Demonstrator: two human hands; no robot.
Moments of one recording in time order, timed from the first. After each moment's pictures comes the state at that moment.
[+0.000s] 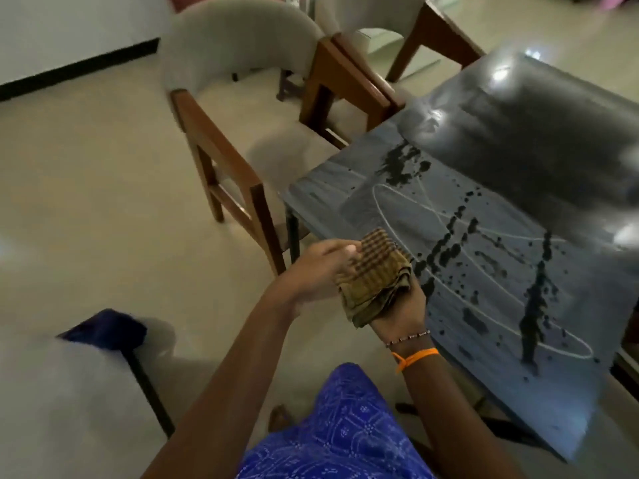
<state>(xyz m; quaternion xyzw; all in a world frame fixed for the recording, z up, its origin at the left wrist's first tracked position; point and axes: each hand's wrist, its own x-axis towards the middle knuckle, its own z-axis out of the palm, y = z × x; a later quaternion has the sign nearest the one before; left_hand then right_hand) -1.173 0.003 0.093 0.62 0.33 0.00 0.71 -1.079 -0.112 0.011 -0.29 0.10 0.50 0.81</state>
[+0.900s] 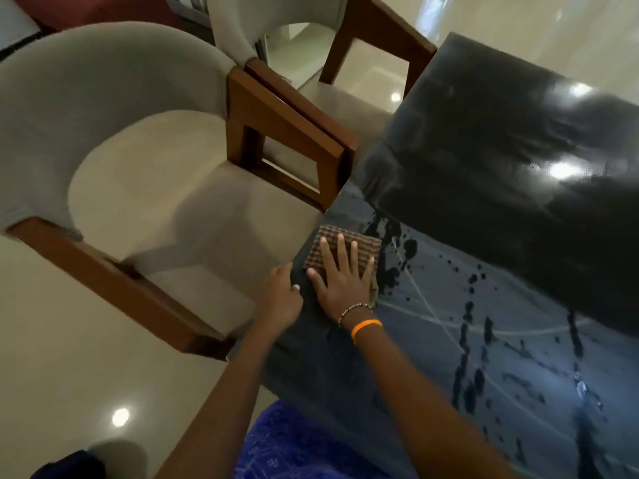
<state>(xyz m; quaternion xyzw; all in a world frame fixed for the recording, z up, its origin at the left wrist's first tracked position) -0.959 0.223 0.011 0.79 0.39 -0.08 0.46 -0.874 0.134 -0.041 -0.93 -0.31 0.16 0.13</state>
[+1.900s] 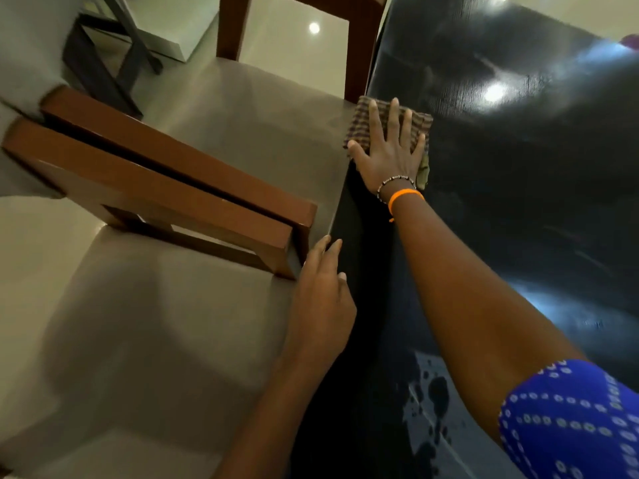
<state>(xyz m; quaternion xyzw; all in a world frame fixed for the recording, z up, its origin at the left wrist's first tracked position) -0.679 0.283 -0.040 0.87 0.19 -0.02 0.46 -0.455 0.232 -0.071 -0.99 -0.12 0.03 0.10</state>
